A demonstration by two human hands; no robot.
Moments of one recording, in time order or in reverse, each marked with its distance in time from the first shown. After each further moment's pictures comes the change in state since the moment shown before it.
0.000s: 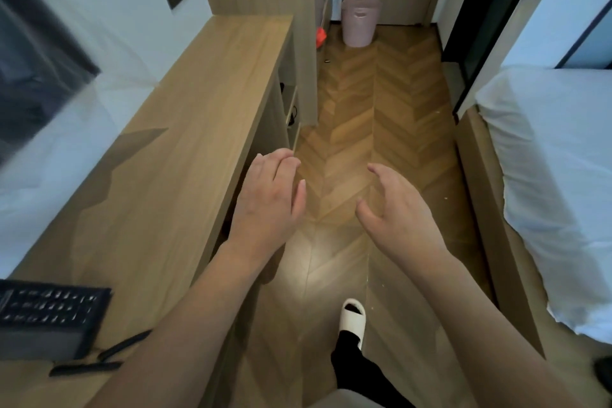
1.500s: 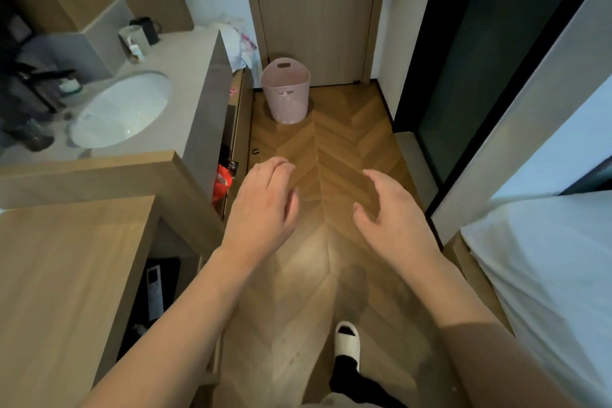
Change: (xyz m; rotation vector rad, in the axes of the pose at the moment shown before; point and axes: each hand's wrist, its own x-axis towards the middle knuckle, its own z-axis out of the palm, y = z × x) left_hand 0.911 -0.056 0.442 -0.110 -0.100 0.187; right_hand 0.909 0.334 -0.092 0.039 0.102 0.184
